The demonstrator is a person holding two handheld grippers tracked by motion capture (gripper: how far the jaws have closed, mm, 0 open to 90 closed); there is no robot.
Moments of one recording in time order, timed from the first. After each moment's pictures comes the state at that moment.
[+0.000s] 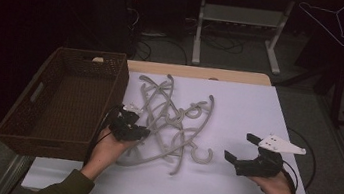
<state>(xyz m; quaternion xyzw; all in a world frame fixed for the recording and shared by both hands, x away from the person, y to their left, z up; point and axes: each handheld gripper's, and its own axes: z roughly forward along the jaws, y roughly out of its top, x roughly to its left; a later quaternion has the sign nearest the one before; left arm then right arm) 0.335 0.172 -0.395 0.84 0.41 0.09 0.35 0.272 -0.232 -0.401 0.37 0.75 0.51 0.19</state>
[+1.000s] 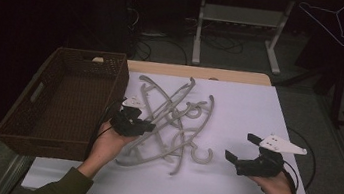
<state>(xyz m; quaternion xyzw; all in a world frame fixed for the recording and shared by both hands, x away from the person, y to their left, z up) 0.333 0.165 -0.367 0.84 0.36 0.08 0.39 0.272 -0.234 -0.402 0.37 0.75 0.52 0.19</state>
